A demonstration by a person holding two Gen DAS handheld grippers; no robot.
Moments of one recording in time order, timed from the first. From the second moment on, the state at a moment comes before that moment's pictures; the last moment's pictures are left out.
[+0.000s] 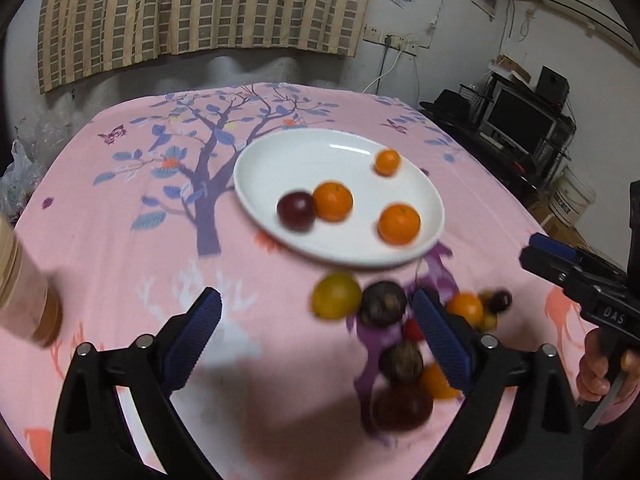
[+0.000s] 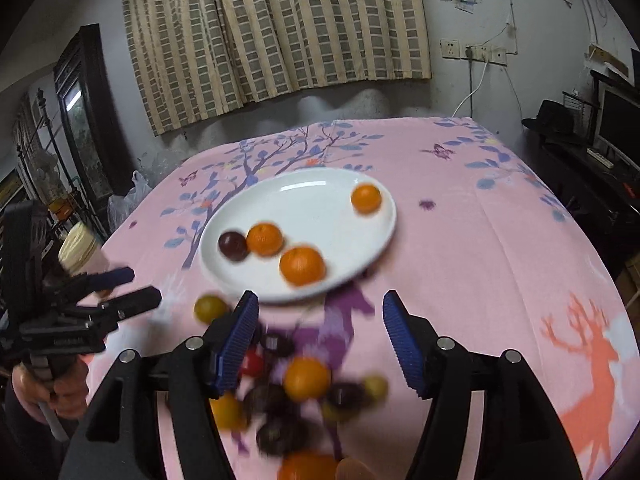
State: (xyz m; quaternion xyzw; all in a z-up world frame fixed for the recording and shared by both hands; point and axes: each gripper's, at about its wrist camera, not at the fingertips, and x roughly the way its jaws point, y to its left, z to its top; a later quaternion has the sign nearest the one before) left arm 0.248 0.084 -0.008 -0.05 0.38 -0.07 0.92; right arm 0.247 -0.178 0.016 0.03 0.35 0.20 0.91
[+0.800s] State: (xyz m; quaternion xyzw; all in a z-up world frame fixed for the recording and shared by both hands) left arm 0.188 0.062 -0.036 -0.02 0.40 -0.14 0.90; right arm 0.215 -0.178 -0.051 0.03 0.46 0.23 0.86
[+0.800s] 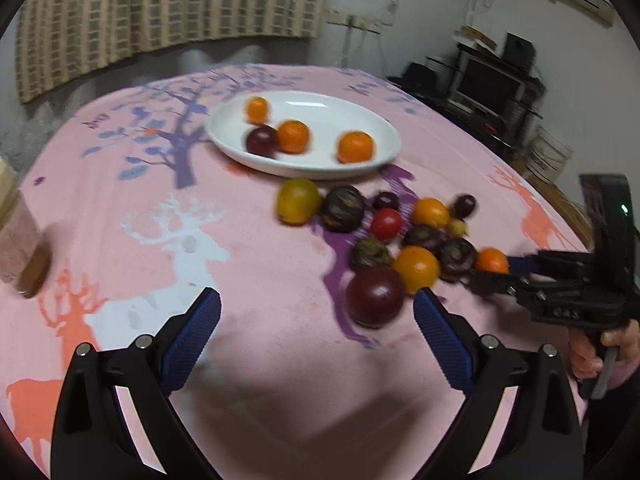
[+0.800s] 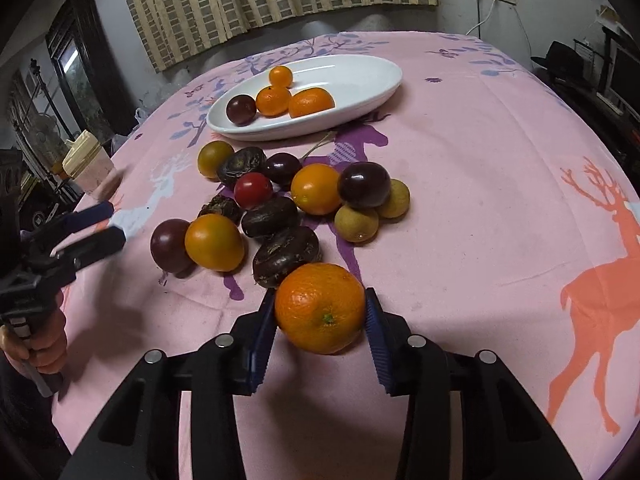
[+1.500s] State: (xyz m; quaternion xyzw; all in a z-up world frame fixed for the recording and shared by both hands) left arm 0.211 0.027 -0.063 0.03 0.44 -0.18 0.88; right arm 0.220 -0.202 -0.054 0.14 0.46 0.26 0.84
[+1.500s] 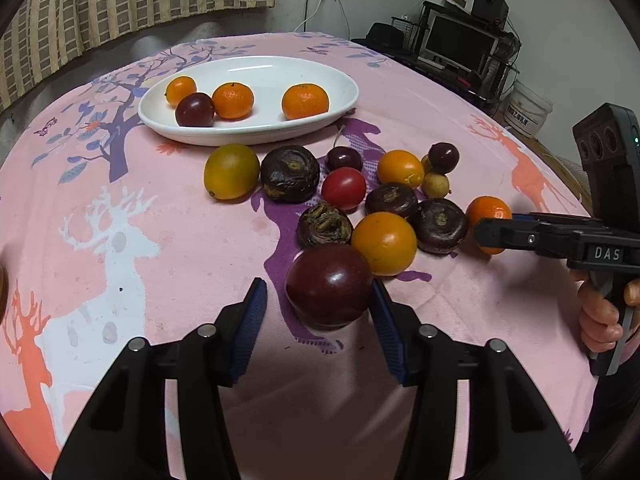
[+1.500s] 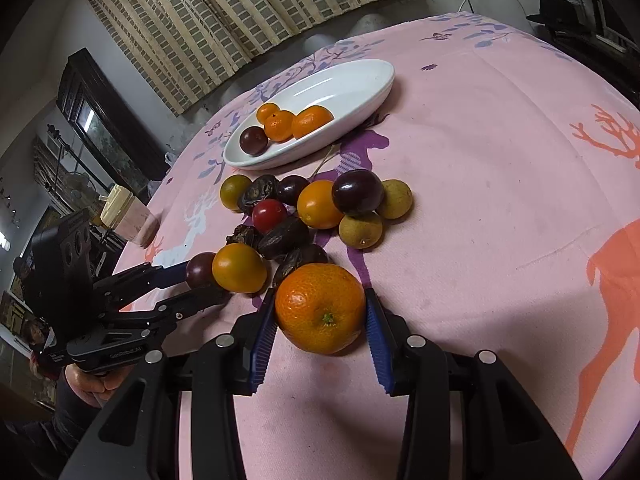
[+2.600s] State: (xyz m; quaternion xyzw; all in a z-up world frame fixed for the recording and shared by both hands) left arm 0.372 0.047 -0.038 -0.06 0.43 -0.10 0.89; right arm 0.410 -0.127 -0.016 0.08 0.45 0.20 0.87
